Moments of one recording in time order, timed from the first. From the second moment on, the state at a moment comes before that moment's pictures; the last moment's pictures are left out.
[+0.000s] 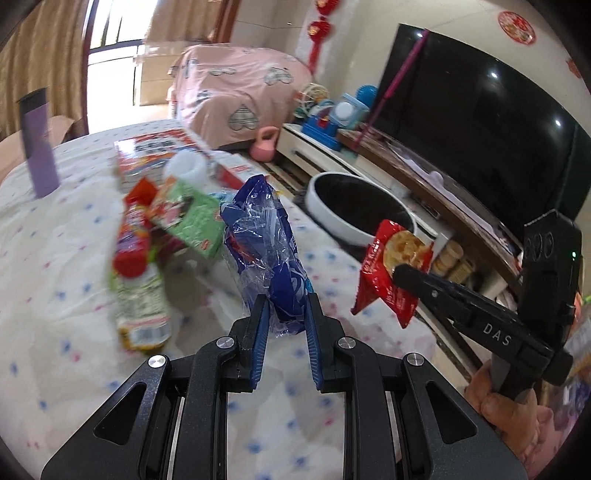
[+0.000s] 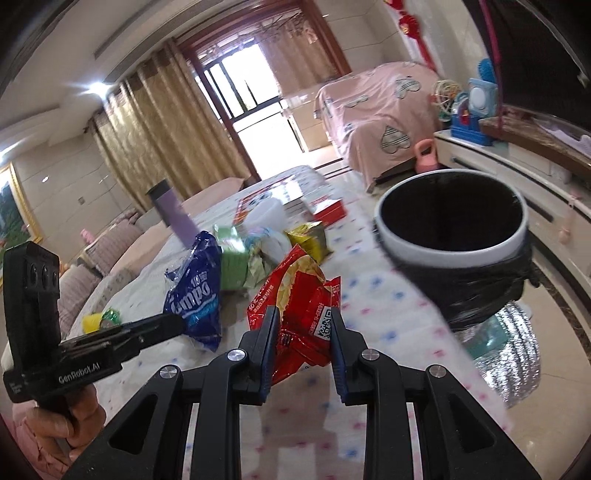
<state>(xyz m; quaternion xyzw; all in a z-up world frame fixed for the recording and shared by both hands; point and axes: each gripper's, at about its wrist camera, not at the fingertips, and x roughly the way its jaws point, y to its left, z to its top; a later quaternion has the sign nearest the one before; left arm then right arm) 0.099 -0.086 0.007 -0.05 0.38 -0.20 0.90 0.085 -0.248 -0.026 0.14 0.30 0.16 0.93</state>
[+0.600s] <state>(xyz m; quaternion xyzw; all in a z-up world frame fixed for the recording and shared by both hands) 0.149 -0.166 0.013 -0.01 0.39 -0.25 0.89 0.114 -0.328 -0.012 0.16 0.28 0.09 0.94</state>
